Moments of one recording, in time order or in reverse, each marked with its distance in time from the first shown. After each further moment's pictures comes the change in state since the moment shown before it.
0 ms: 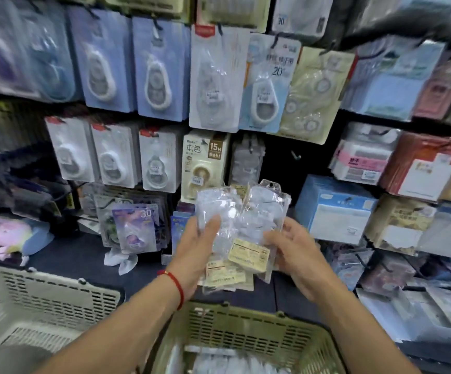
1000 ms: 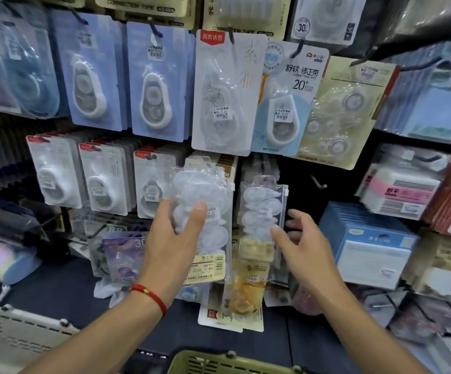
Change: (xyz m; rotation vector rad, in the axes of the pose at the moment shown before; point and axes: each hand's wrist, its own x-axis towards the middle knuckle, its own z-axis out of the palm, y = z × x) left_hand 0.056 0.050 -0.027 0.316 0.313 0.328; right_hand 0.087 -0.015 0.004 -0.440 0.249 -0.229
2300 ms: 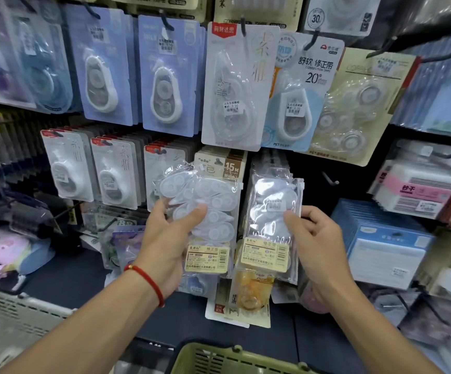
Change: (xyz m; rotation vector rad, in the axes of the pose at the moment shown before) left_hand 0.007 0.013 -0.013 -0.595 -0.088 -0.317; right_hand -0.012 -0.016 0.003 0.426 0.003 -0.061
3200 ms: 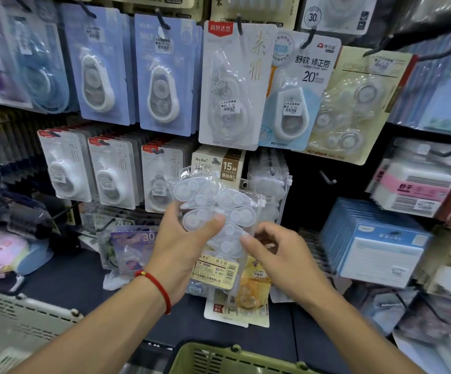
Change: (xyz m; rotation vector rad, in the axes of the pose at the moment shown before) left_hand -0.006 -0.016 0.010 0.101 -0.084 0.073; right_hand -0.009 0.008 0.020 -0.354 -0.338 -0.093
